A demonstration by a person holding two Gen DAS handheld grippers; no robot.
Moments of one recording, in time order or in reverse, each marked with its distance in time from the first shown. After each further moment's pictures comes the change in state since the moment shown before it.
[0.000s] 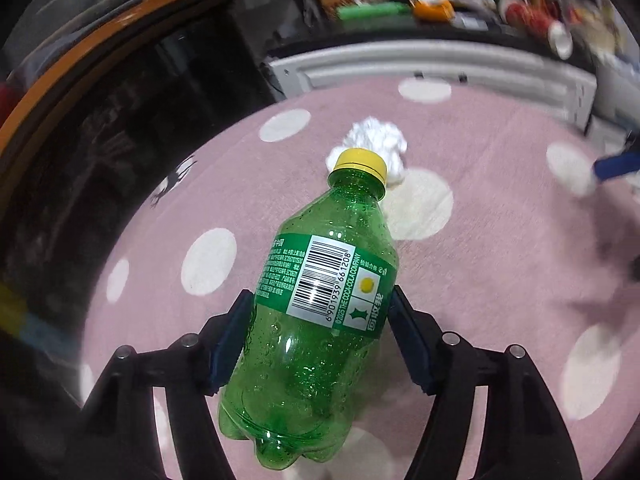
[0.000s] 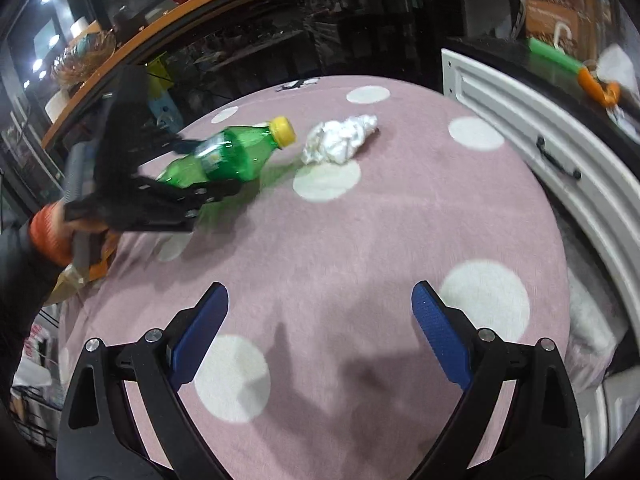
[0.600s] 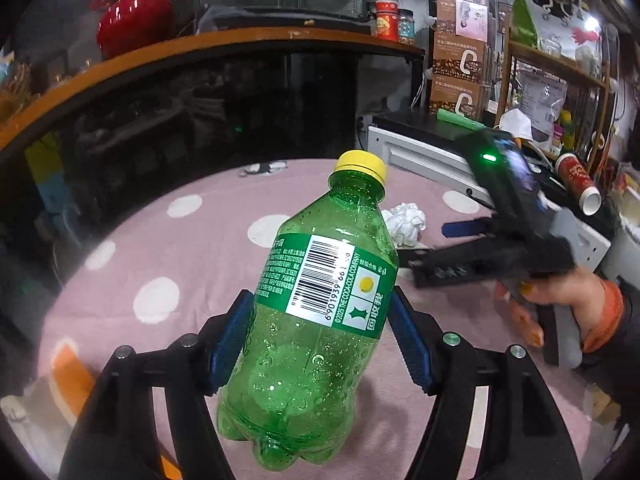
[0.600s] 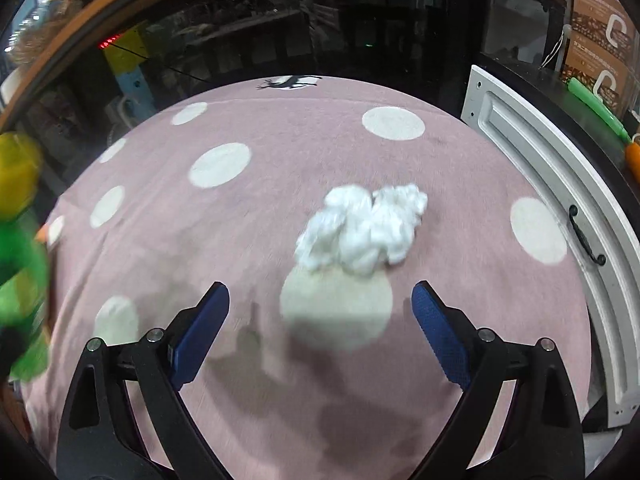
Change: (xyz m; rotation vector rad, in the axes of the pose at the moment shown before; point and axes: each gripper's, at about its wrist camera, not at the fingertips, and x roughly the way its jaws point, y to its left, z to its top) left arm -0.094 -0.005 -0.040 -0.439 -0.197 0.121; right arm 0.118 0.017 0.105 -0.052 0.082 -0.156
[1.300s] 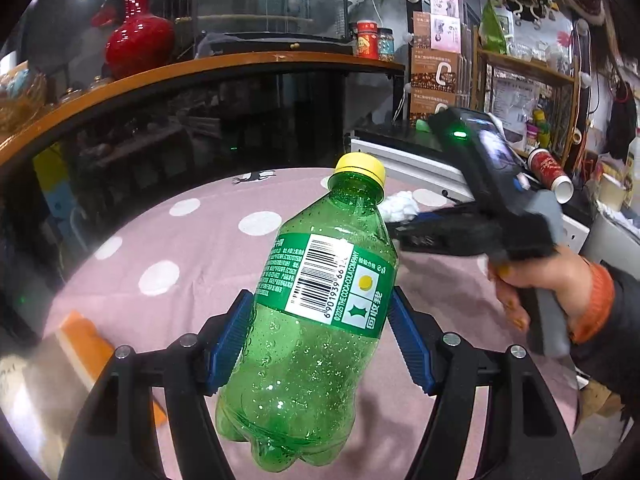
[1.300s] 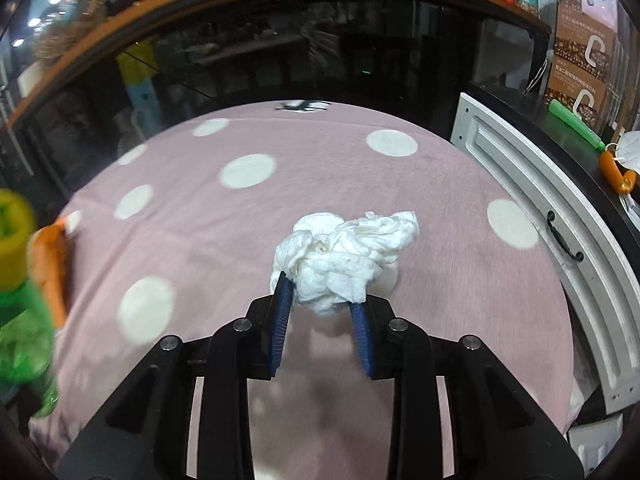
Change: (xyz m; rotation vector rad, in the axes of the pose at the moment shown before) left arm -0.055 -0.020 -0.043 -0.005 -0.071 -0.026; right arm -0.084 0.027 -0.065 -0.049 -0.121 0.030
